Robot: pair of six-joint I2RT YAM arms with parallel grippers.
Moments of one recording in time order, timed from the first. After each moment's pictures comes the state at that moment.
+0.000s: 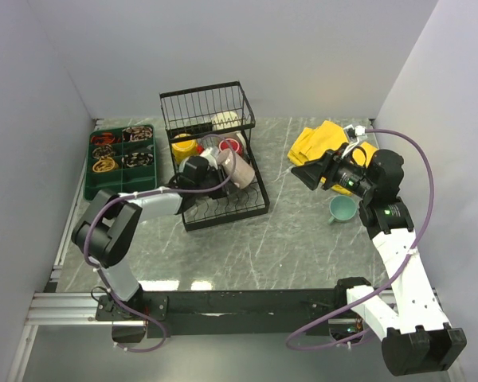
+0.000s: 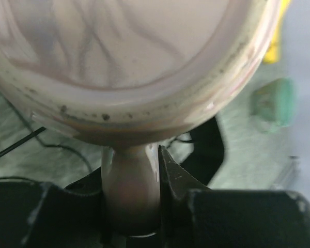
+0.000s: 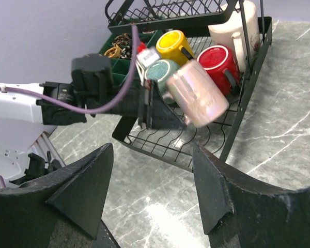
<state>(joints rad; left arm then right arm) -0.53 1.72 0.91 0.31 0.29 -0.74 0.07 0.89 0.94 -0.19 -0.73 0.38</state>
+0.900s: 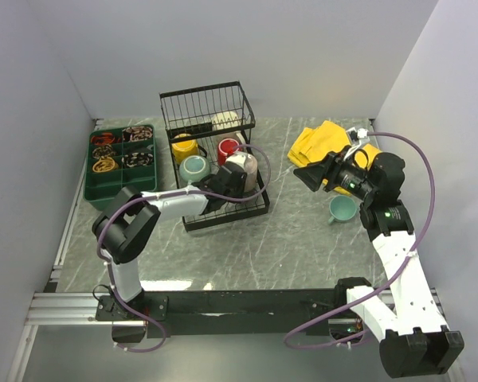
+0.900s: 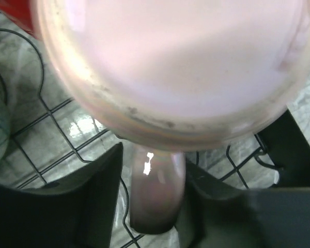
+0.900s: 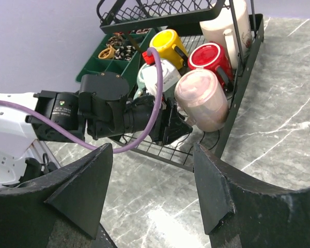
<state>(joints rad) -0.76 1.83 1.12 0.02 -0.27 -0.35 0.04 0.87 0.91 -0.19 -0.73 0.38</state>
